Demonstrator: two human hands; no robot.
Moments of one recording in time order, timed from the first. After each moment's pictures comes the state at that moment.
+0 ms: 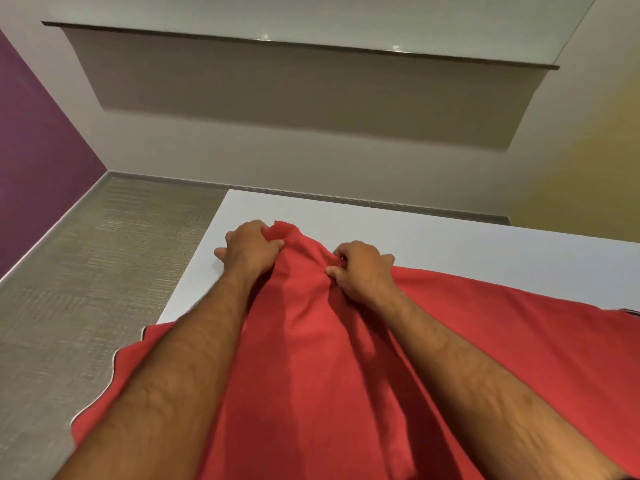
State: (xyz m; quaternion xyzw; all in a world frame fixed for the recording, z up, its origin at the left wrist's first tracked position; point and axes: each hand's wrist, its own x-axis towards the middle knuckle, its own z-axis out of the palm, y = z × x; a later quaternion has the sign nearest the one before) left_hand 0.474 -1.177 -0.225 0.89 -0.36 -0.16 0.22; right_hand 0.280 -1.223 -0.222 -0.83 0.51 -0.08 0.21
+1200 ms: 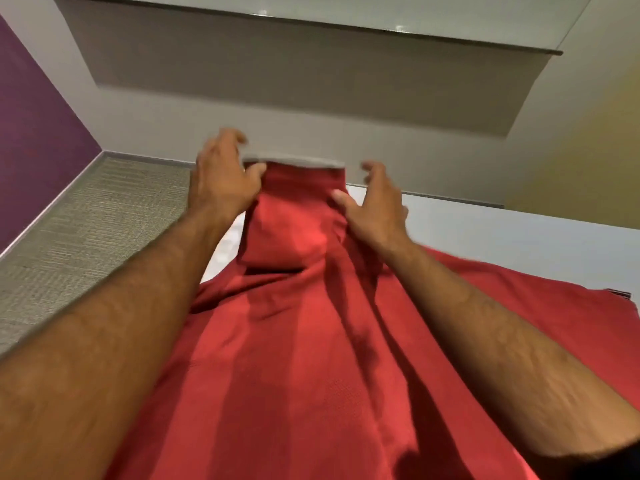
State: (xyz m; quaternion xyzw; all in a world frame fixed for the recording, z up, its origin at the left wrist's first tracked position) left_hand 0.489 -1.154 -0.136 0.83 -0.45 -0.05 0.33; right_hand 0.281 -1.235 -0.173 -0.75 0.54 -0.27 0.26
